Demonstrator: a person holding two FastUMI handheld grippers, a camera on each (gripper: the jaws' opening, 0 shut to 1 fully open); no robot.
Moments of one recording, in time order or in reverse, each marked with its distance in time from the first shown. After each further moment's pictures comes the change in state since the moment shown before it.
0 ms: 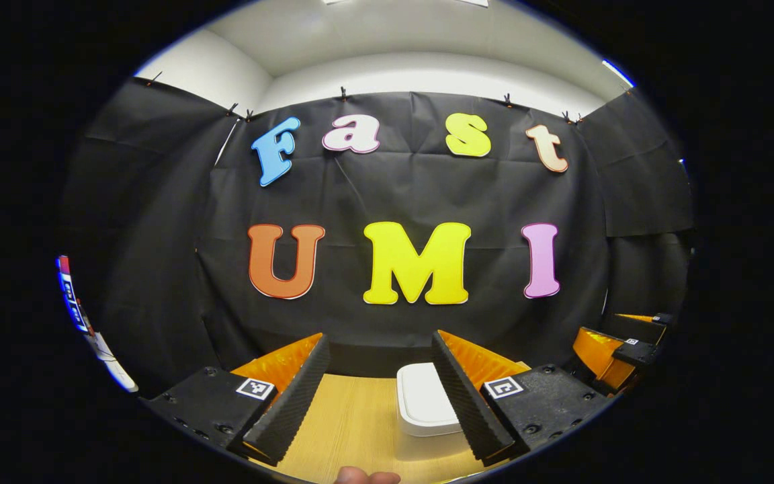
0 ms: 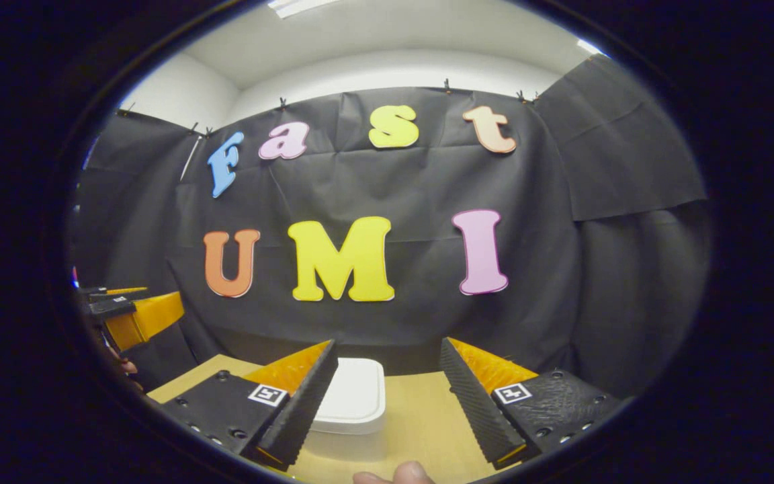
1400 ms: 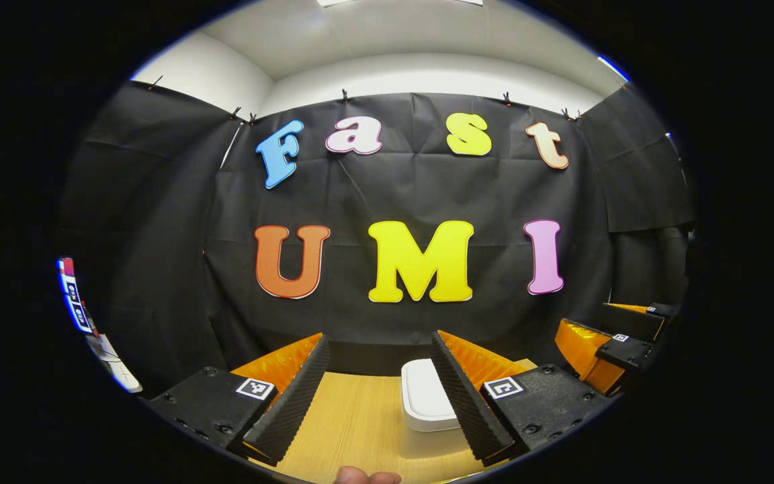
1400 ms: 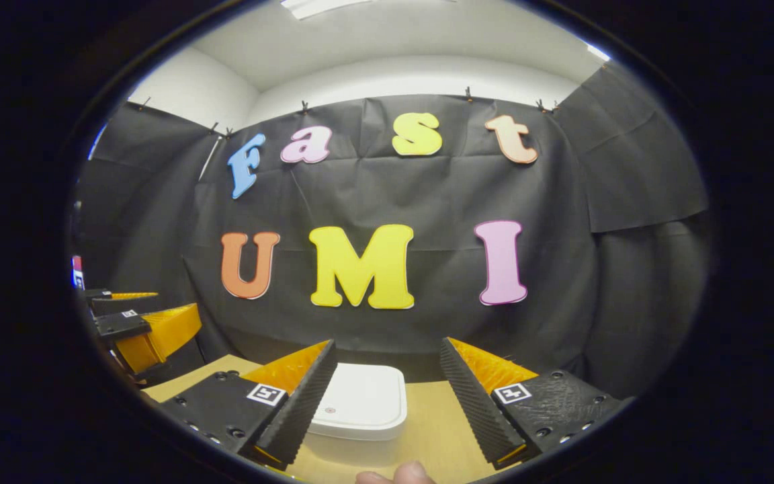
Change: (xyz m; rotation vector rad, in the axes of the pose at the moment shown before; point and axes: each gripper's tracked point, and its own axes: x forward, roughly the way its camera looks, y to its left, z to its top) left arm -0.010 0.003 -0.007 0.020 -0.005 0.033; right arm 0.010 0.029 0.009 -0.044 -0.045 0.059
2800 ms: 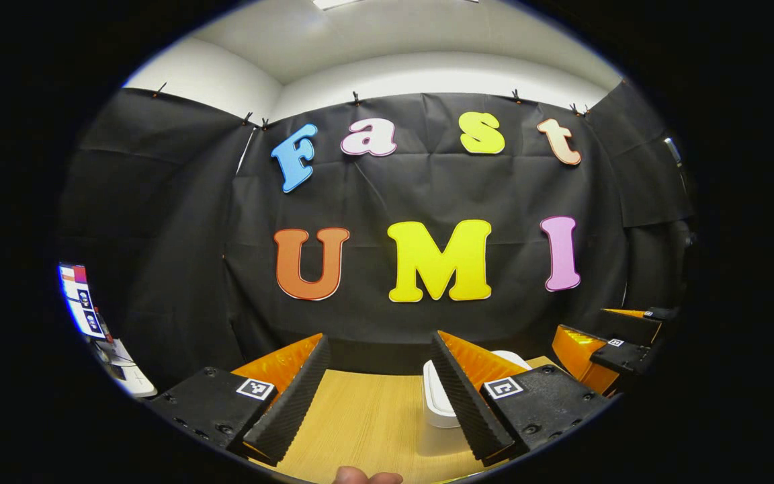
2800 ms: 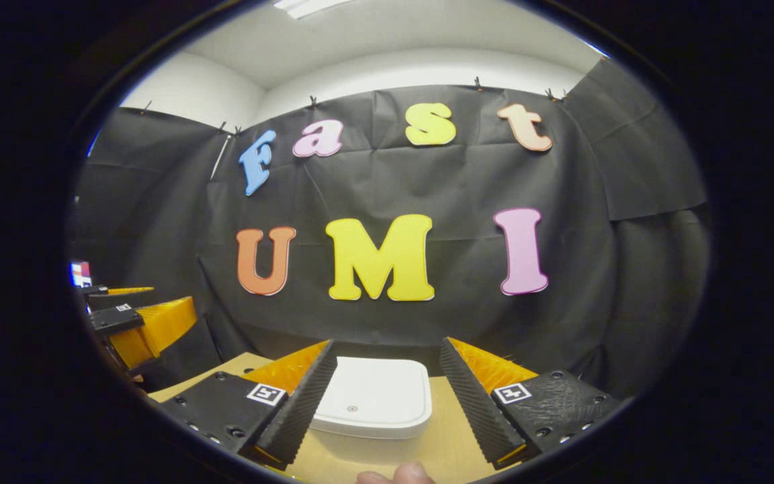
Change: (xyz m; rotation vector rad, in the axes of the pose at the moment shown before) left arm -0.008 0.023 0.002 0.030 0.003 0.072; right arm 0.009 0.024 -0.013 0.026 0.042 0.070
